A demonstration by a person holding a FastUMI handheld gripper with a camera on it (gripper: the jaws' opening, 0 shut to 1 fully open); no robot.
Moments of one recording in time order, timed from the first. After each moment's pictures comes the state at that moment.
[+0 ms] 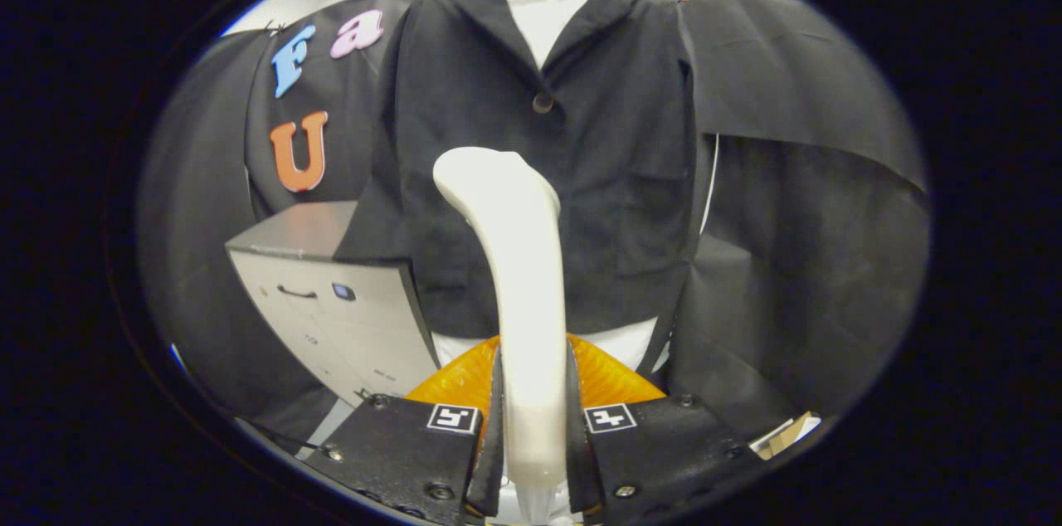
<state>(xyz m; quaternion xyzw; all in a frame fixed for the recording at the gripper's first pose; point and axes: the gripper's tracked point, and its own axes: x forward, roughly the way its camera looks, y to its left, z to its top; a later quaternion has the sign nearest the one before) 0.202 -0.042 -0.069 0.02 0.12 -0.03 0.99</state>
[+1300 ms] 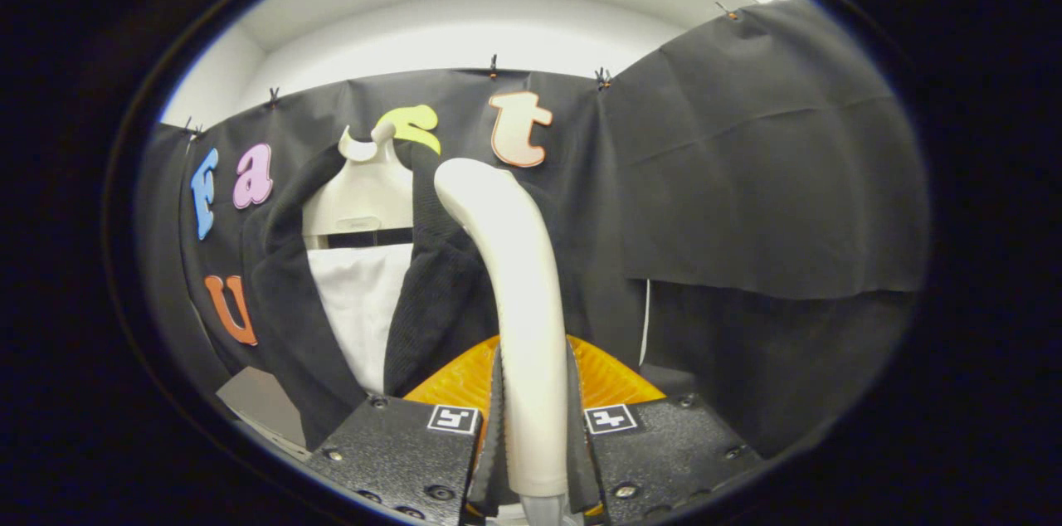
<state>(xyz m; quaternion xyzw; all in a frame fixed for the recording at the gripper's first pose) 0.304 -0.177 0.212 0.05 -0.02 -0.12 0.99</state>
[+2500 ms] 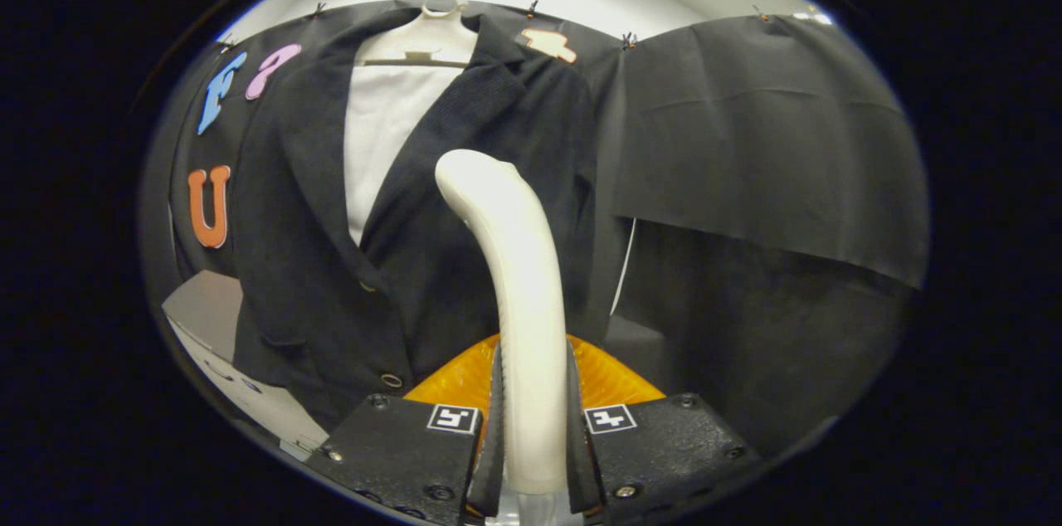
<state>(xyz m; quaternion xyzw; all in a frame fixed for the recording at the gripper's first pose) 0.291 -0.146 0.047 -0.02 0.07 -0.17 0.98</state>
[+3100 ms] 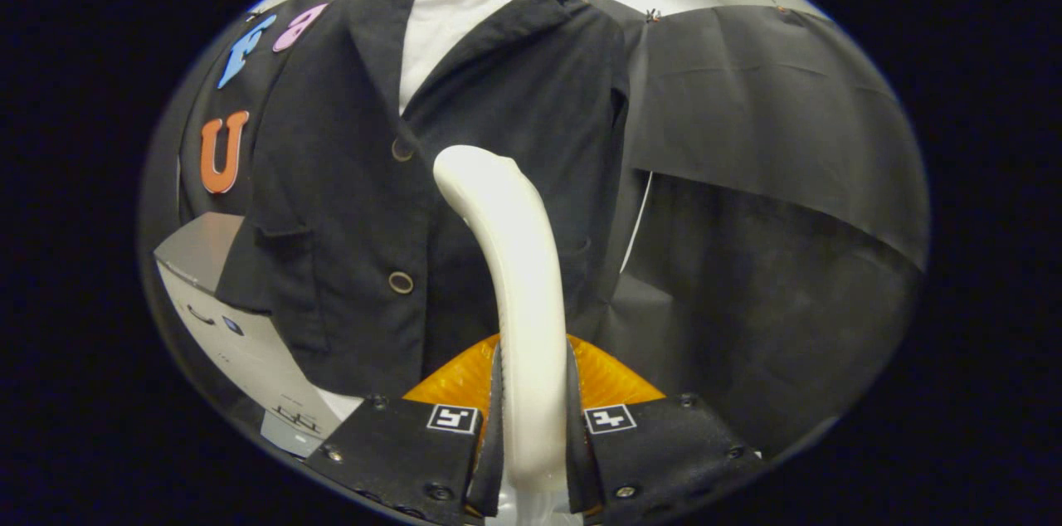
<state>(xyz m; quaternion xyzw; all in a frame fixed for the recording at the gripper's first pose) 0.280 -0.123 -0.058 -0.04 0.13 -0.16 0.98</state>
